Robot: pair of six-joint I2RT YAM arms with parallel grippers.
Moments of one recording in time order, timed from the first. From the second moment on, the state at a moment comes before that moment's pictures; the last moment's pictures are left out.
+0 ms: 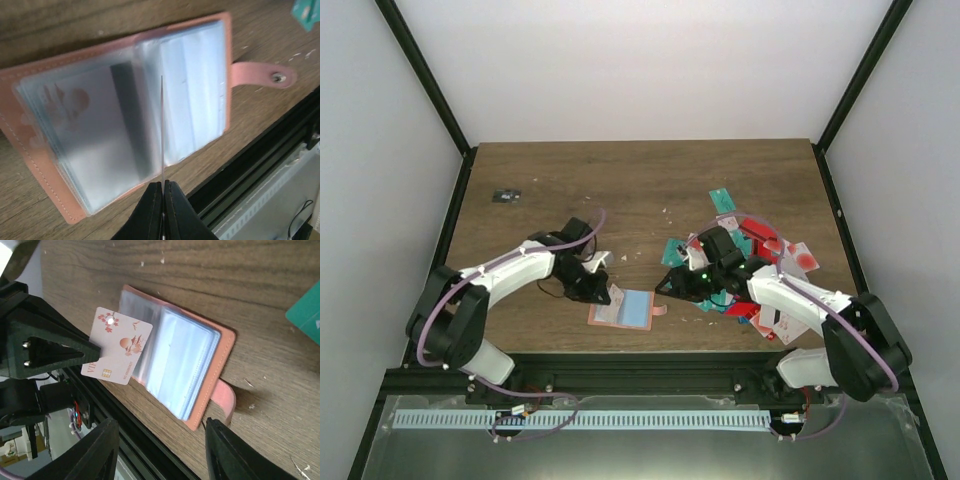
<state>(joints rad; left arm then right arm) -0.52 1.51 0.91 -0.78 0.57 -0.27 0.57 1.31 0.69 -0.30 -0.64 0.64</state>
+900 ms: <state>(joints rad) -0.56 1.55 0.87 -0.66 0.61 -0.33 0.57 1.42 0.65 -0.27 -0.70 0.55</state>
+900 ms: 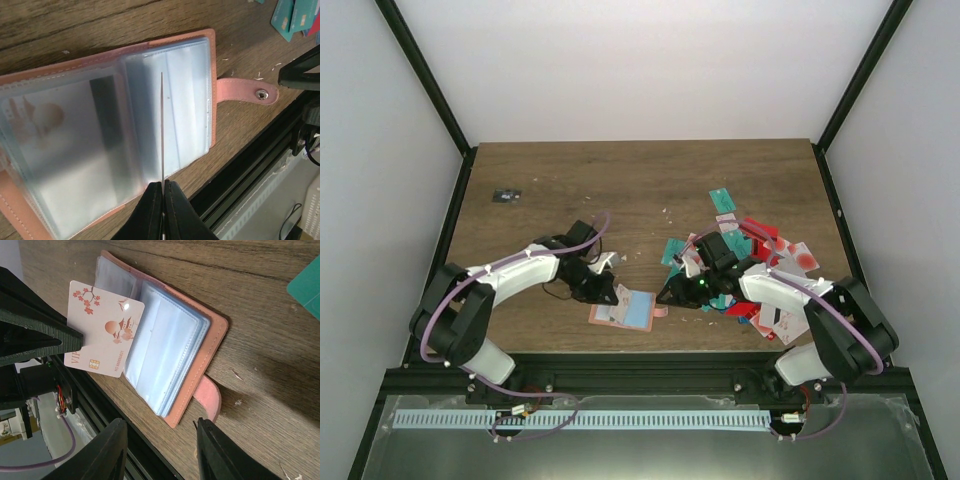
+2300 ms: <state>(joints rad) -0.58 1.65 0.82 -0.45 0.70 -0.38 0.57 1.62 0.60 -0.13 -0.77 0.55</state>
